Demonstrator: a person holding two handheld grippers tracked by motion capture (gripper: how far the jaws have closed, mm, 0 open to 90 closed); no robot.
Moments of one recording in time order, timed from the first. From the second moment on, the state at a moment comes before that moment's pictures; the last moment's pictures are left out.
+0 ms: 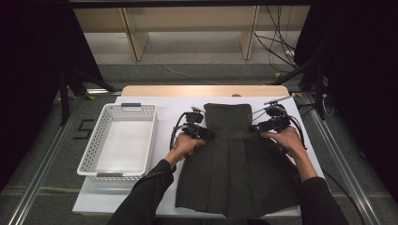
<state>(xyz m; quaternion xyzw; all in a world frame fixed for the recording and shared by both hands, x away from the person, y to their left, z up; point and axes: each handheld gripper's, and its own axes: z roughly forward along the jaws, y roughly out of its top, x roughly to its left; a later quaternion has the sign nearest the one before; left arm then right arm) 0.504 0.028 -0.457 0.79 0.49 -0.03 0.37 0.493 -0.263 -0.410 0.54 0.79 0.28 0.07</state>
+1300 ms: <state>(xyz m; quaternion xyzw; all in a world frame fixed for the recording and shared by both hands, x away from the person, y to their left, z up) 0.504 0.031 -0.460 0.79 0.48 -0.04 0.38 0.526 -0.247 -0.459 0.57 0.79 0.22 -0.02</state>
